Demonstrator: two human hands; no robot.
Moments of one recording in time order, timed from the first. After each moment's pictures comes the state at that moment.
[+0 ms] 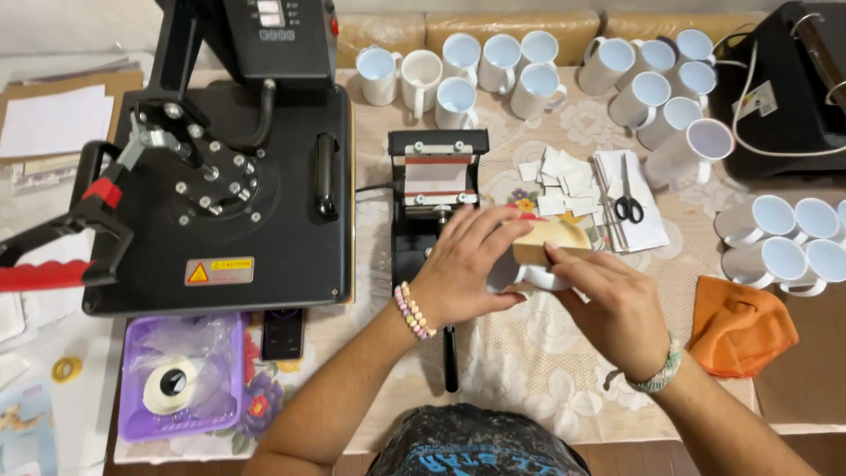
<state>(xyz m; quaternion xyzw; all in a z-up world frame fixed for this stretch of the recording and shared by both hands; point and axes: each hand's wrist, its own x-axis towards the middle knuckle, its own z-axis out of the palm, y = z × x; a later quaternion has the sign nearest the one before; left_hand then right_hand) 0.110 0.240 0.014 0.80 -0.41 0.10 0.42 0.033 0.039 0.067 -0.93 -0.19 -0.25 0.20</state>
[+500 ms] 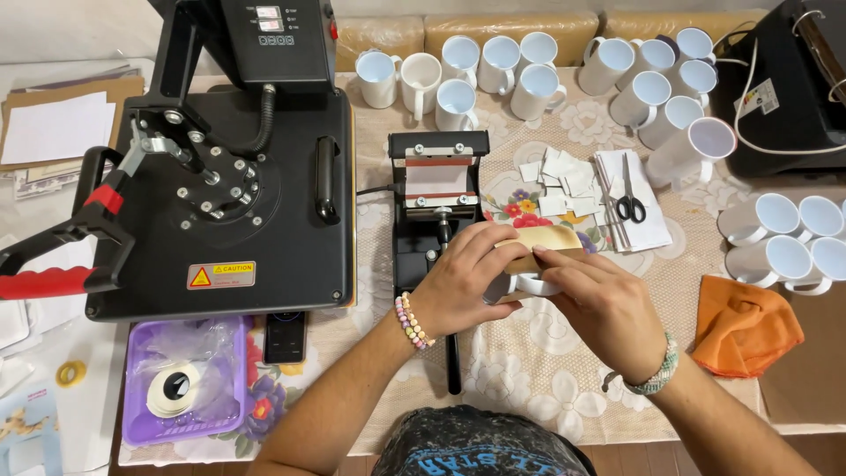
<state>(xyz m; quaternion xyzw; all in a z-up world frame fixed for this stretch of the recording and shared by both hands) 0.107 0.242 -0.005 0.75 -0.45 0.19 0.44 0.034 0.045 0.071 -0.93 -0.22 -0.22 0.22</state>
